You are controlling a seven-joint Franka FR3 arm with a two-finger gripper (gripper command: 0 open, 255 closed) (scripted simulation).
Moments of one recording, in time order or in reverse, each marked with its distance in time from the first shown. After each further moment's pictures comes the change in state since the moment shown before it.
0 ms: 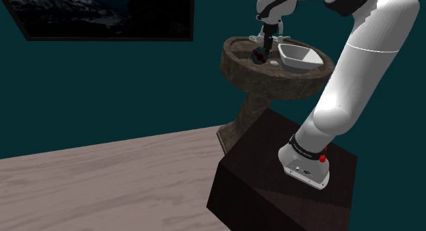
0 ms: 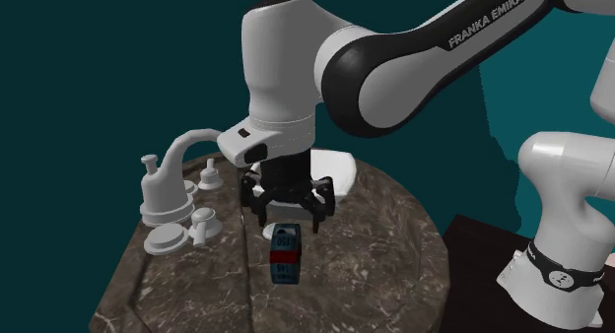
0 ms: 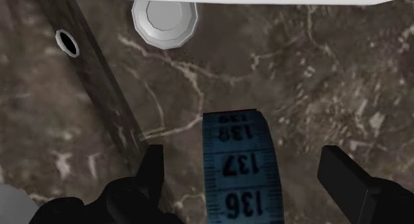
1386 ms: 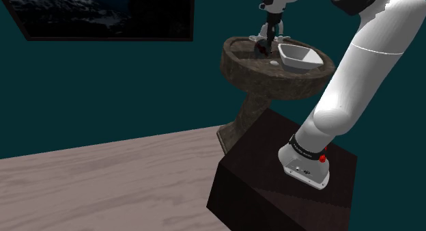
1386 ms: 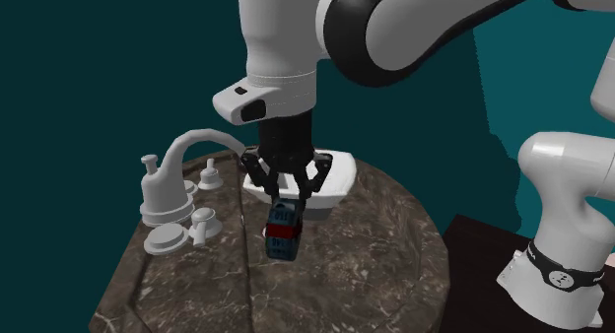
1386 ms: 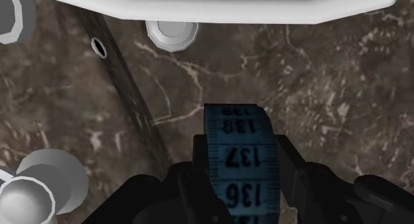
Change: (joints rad) arm 0.011 -0.052 -0.005 0.084 -0.031 -0.126 0.009
